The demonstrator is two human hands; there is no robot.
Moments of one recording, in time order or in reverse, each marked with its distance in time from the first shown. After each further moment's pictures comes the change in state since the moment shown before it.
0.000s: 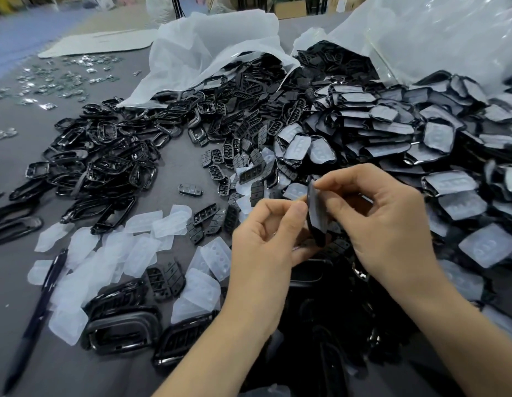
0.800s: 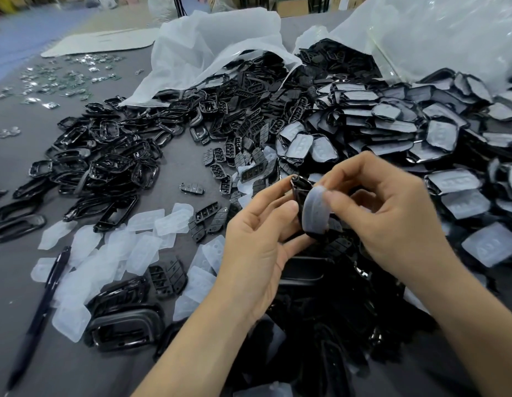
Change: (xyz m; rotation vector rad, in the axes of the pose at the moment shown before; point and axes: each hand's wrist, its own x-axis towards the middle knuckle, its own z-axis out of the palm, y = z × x) left_hand 0.011 0.009 -0.012 -0.177 -0.041 -0.128; right_hand 0.005 -0.002 -0.010 0.042 -0.124 -0.002
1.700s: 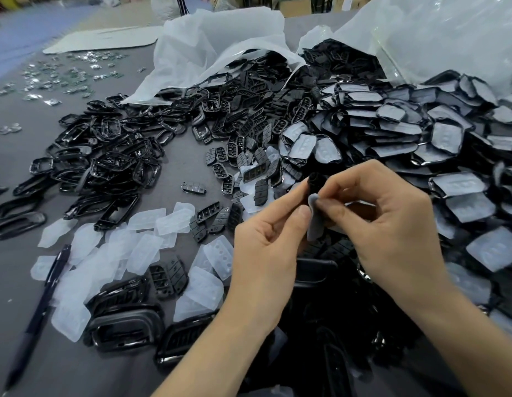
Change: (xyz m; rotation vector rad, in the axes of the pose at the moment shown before) left_hand -0.005 -0.015 0.005 0.289 0.025 0.224; right_hand -0.006 -0.002 0.009 -0.056 0.070 -0.094
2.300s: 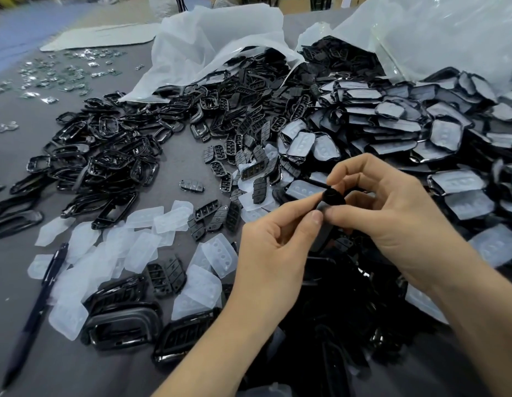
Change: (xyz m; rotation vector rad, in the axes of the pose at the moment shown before) left_hand -0.005 0.007 0.002 0.224 -0.101 0.078; right_hand 0.011 0.003 -0.015 0.299 -0.236 0.376
